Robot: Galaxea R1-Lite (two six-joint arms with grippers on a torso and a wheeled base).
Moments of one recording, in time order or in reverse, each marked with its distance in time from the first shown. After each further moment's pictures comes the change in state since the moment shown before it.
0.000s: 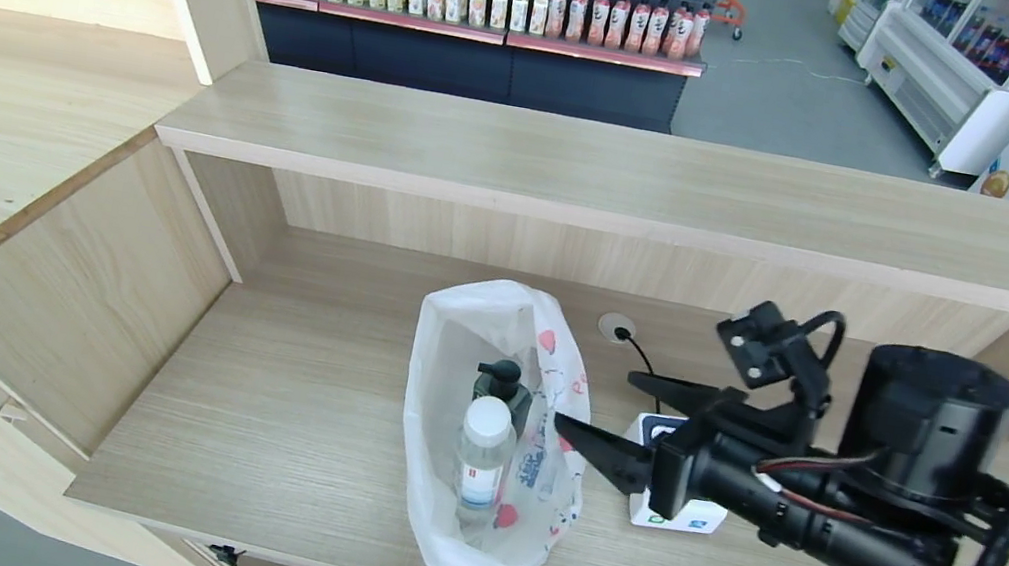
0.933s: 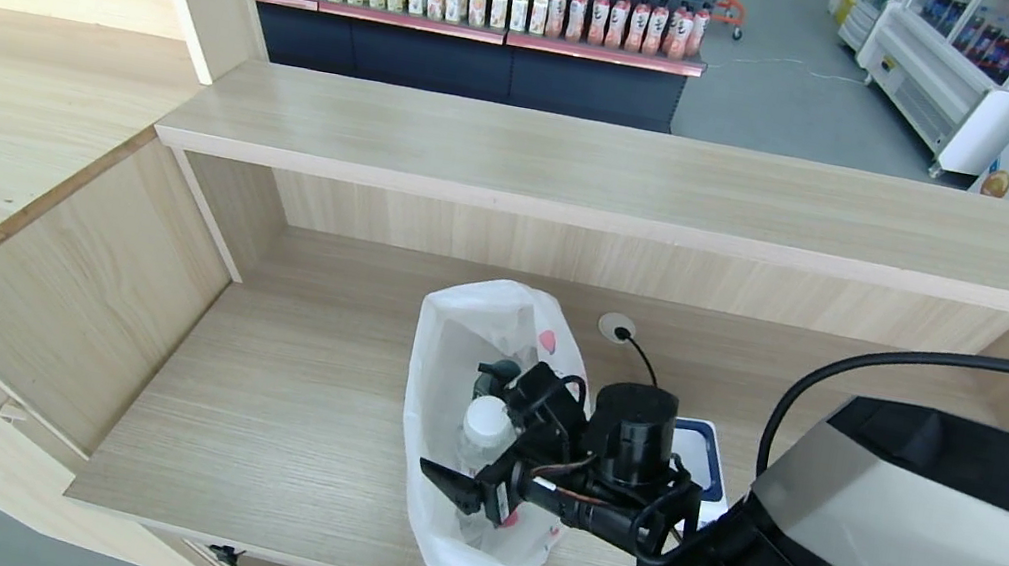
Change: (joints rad) left arm 0.000 0.000 0.000 0.000 0.000 0.000; right arm 0.098 0.605 -0.331 -0.231 0.063 -0.177
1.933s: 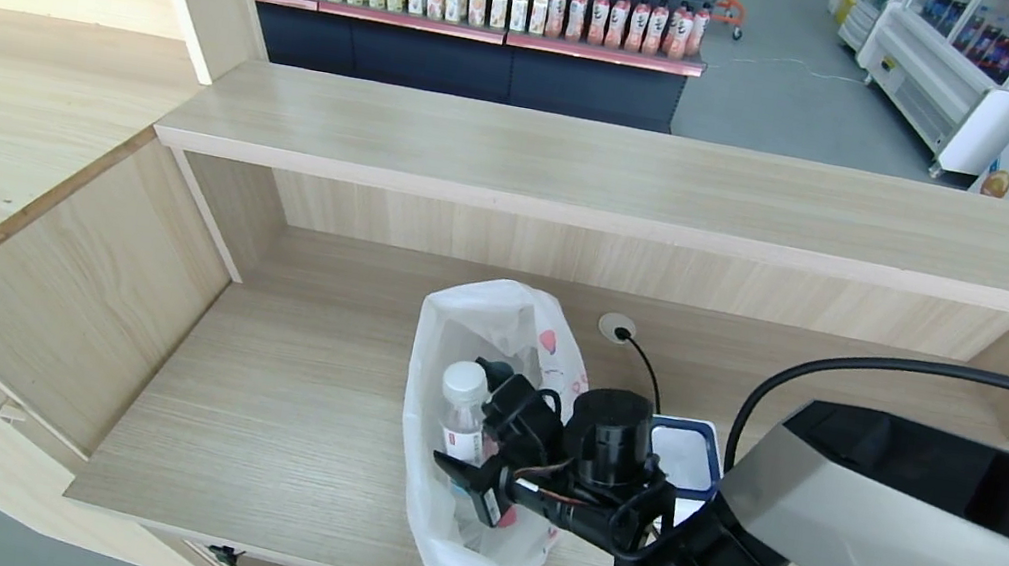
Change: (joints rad) left arm 0.000 0.000 0.000 0.000 0.000 0.000; right arm 0.006 0.074 -0.067 0.031 -0.057 -0.126
